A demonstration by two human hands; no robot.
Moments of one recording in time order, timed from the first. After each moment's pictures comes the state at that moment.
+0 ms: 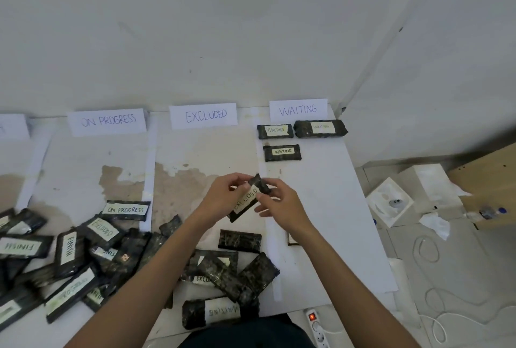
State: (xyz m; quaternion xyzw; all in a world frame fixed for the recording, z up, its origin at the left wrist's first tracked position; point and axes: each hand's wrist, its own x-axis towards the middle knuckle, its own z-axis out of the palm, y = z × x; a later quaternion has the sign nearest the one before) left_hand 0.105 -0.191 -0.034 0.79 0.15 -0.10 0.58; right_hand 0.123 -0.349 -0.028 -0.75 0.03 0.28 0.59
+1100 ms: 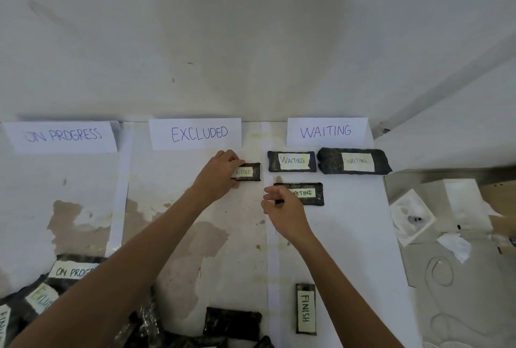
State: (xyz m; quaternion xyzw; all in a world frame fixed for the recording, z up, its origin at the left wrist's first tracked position) left_hand 0.305 -0.110 -0.166 0.97 -0.01 -0.14 0.22; right_hand 0.286 -0.305 -0.134 -0.81 0.06 0.30 0.49
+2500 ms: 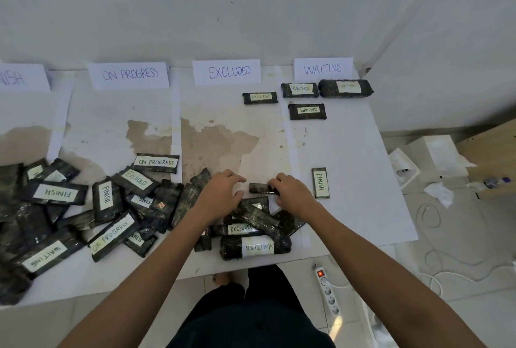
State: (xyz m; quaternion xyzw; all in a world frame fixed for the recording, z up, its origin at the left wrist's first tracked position) left_hand 0.000 -0.127 -0.108 0.94 0.03 -0.14 0.32; right_hand 0.072 -0.331 -0.140 -0.92 -0.30 0.23 0.05
